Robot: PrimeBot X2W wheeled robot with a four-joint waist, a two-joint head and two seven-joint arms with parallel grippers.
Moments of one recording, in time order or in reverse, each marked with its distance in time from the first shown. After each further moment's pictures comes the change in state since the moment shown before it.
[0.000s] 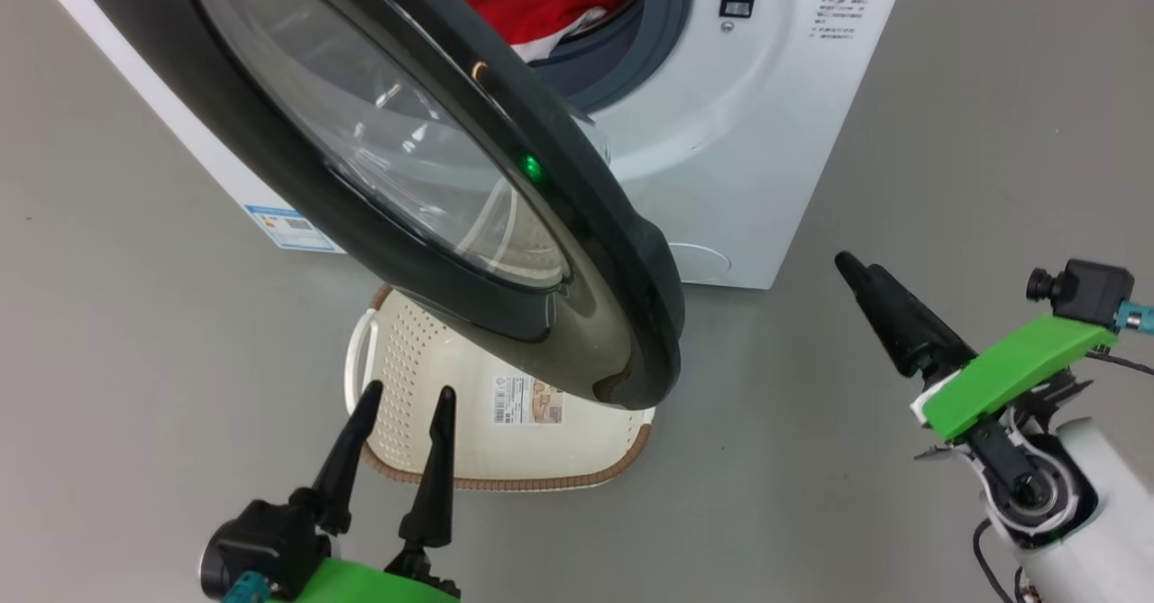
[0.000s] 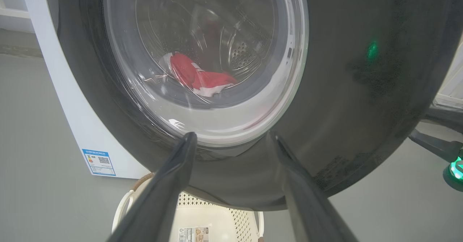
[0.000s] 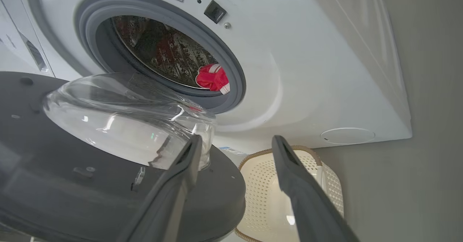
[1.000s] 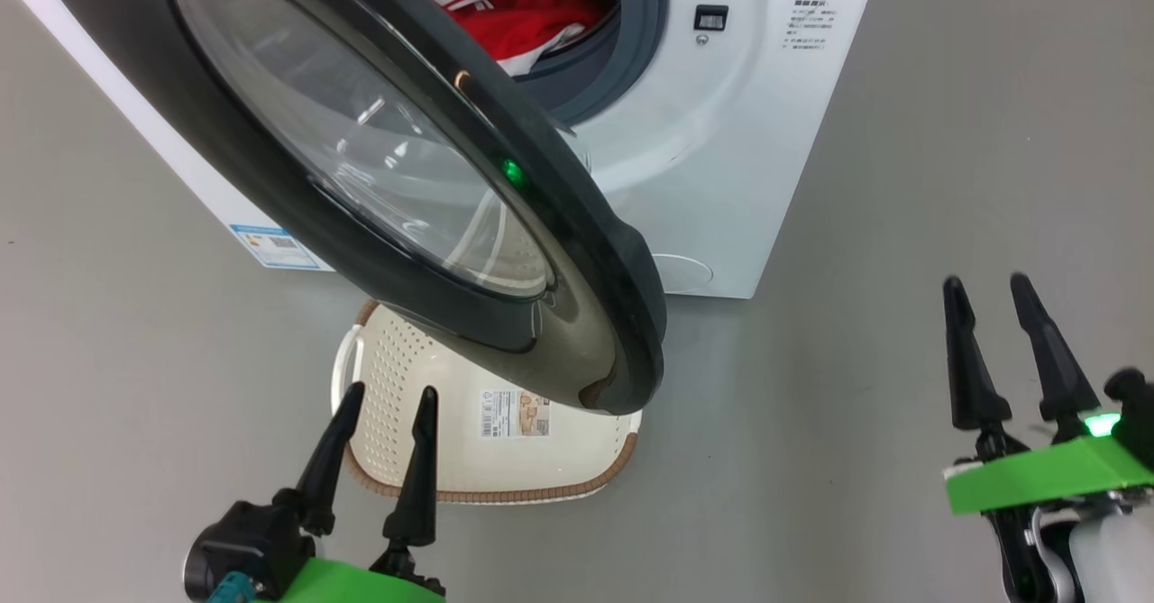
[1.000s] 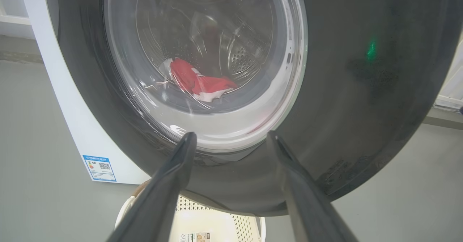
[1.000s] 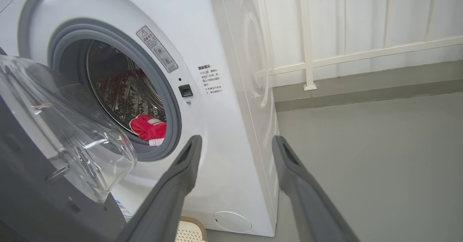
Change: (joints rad) left arm 0.004 0.000 0.037 0.010 0.009 -0.009 0.000; right arm 0.236 0.189 -0.324 -0.128 -0.898 0.000 -0.375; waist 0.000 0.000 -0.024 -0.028
